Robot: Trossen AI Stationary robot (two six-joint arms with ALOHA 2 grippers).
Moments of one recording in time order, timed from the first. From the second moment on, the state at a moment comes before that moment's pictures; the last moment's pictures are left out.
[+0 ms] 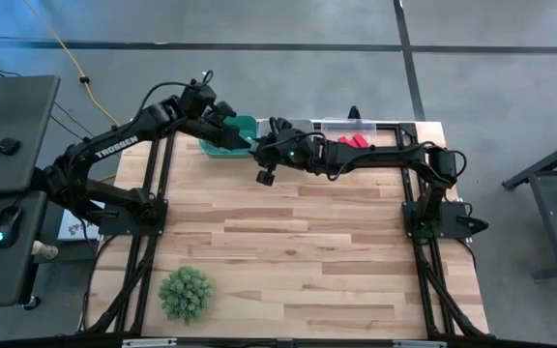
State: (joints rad) left arm 0.75 1.28 1.19 -0.62 0.52 -0.62; right arm -0.13 1.84 1.56 -0.08 0.31 -0.24
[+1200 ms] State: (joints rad) left arm 0.73 1.28 1.19 -0.57 0.51 -0.52; right arm -0.13 1.84 1.56 -0.08 0.33 -0.20
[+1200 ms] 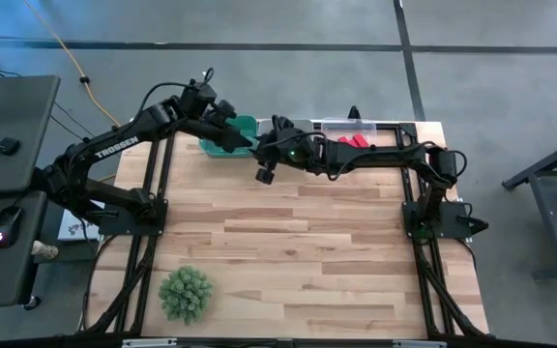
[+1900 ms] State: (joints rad) left arm 0.77 1.28 1.19 -0.58 0.41 -0.45; right arm -0.13 1.80 1.56 -0.10 0.45 -0.13
